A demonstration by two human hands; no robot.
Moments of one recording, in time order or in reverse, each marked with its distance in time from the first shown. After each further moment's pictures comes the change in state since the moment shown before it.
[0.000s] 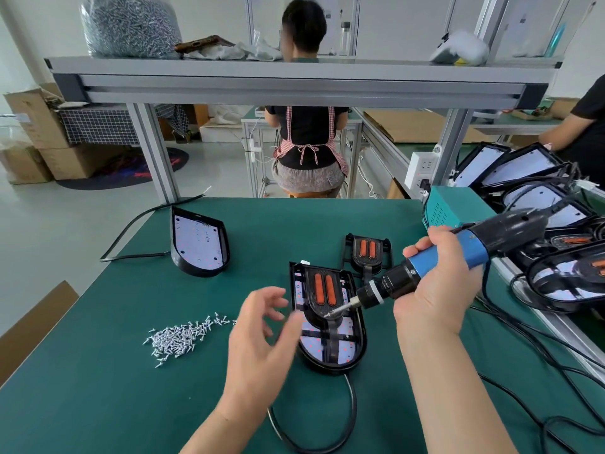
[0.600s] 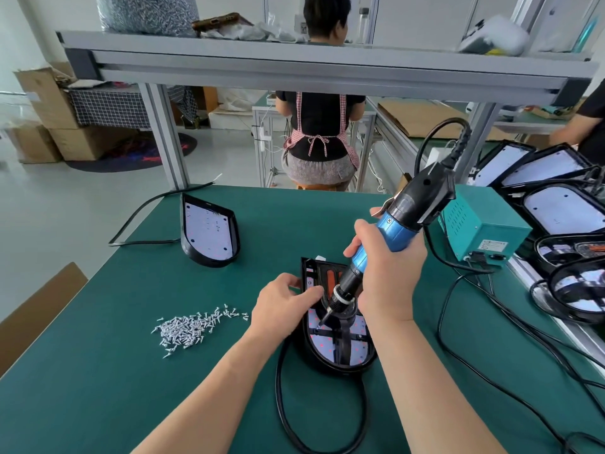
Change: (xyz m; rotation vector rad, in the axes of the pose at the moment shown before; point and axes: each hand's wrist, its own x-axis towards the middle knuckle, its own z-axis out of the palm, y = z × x) left_hand 0.072 -0.034 0.026 0.132 -0.282 -0.462; right_hand -0.021 0.052 0.031 -0.297 -0.385 -0.129
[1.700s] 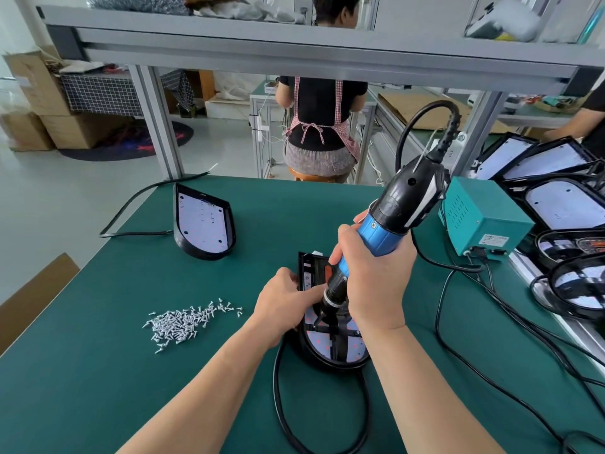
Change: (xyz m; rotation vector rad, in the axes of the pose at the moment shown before) left_hand 0.005 0.004 0.007 -0.010 -0.064 -0.011; right_hand -0.012 0.005 0.006 -0.032 -0.117 -0.052
